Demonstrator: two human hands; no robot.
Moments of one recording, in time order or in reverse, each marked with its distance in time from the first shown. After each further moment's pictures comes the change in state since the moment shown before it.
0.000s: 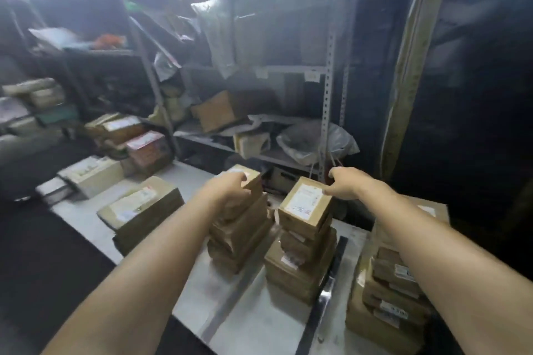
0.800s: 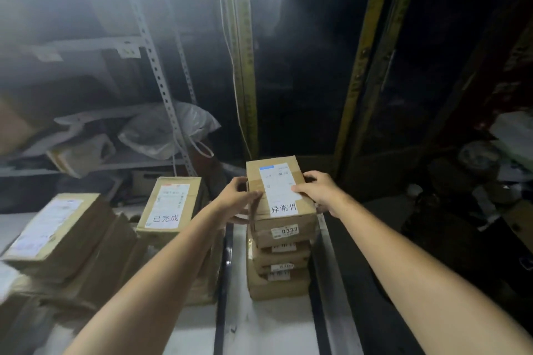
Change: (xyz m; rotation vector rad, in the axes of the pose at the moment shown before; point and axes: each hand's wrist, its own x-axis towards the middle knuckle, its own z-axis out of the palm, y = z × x) left_hand 0.044 0.257 0.128 -0.870 -0.603 0.154; right_hand -0.073 0.205 0.067 1.068 0.292 0.602
